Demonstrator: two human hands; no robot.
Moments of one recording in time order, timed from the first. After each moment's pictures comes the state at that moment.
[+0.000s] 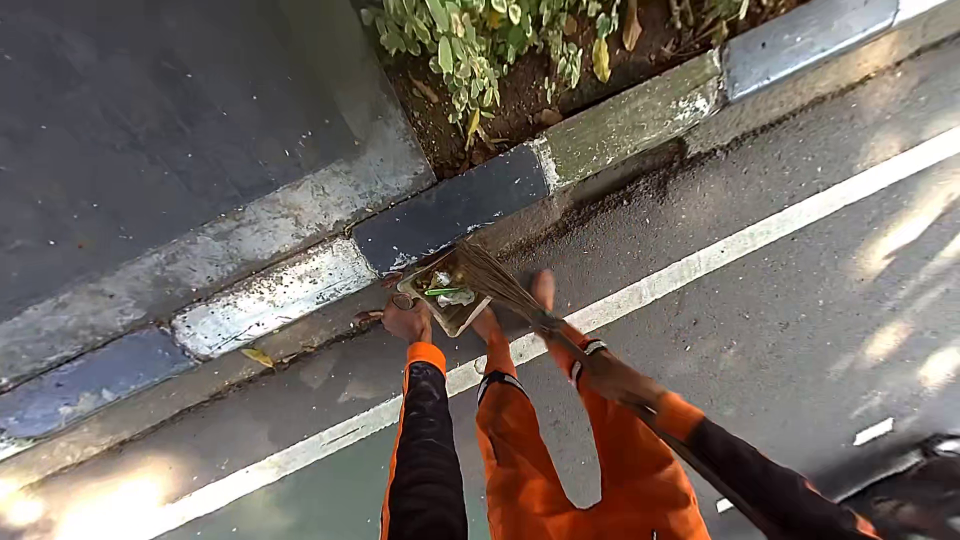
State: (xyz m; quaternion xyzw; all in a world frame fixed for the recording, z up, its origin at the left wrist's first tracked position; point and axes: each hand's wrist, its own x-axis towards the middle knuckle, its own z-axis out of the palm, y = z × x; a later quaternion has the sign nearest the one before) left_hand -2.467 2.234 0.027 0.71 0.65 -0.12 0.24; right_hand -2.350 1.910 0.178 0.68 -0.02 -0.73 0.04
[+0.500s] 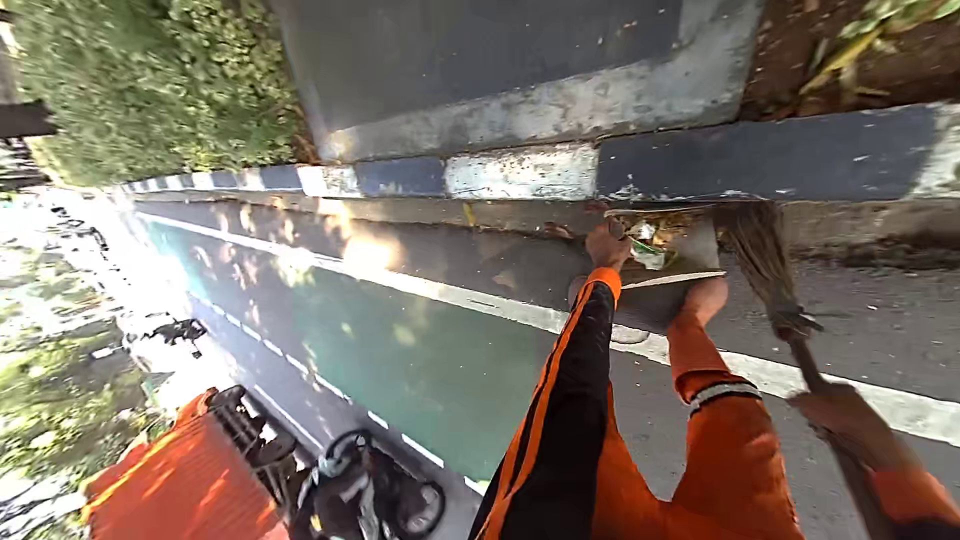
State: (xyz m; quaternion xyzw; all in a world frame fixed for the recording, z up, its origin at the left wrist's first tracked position) left_hand -2.505 2.249 0.030 0.66 0.65 -0.14 0.35; right_hand -2.350 1.892 0.124 0.73 -0.02 -0.69 -0.04
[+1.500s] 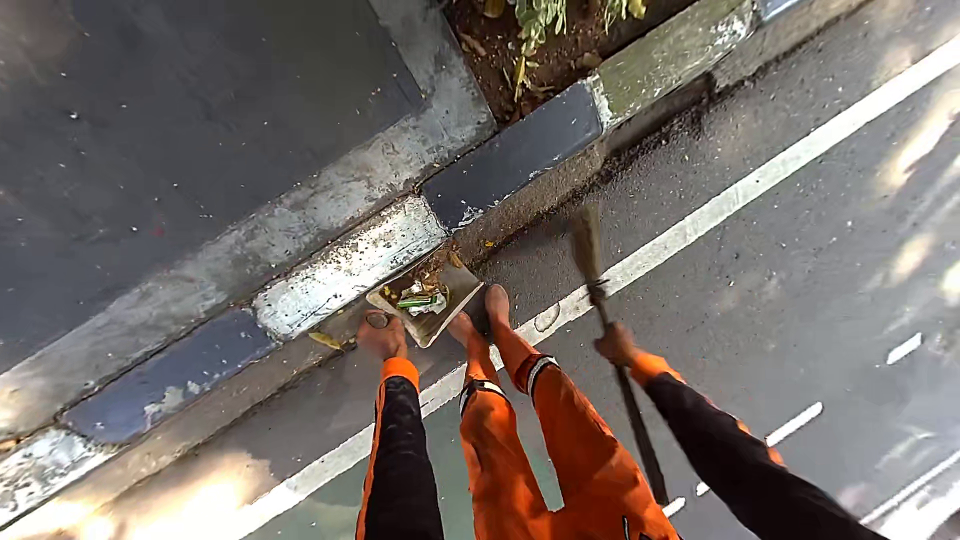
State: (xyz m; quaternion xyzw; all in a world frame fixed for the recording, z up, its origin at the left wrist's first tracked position) left_hand -2.743 2.462 0.026 0.75 0.60 -0.12 0.24; right_hand -2.611 2.050 0.130 0.78 -0.18 -0.59 0.01
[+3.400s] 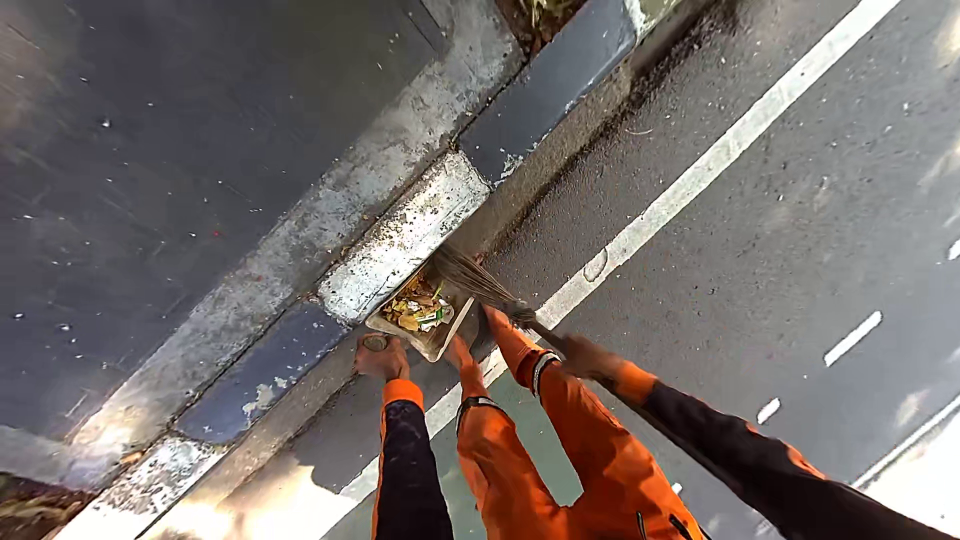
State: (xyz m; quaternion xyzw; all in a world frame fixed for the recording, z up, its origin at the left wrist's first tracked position) left_hand -2.907 2.623 0.031 0.78 0.58 -0.11 0.22; right_hand -2.800 2.293 0.156 0.68 -0.07 -0.73 -0.07
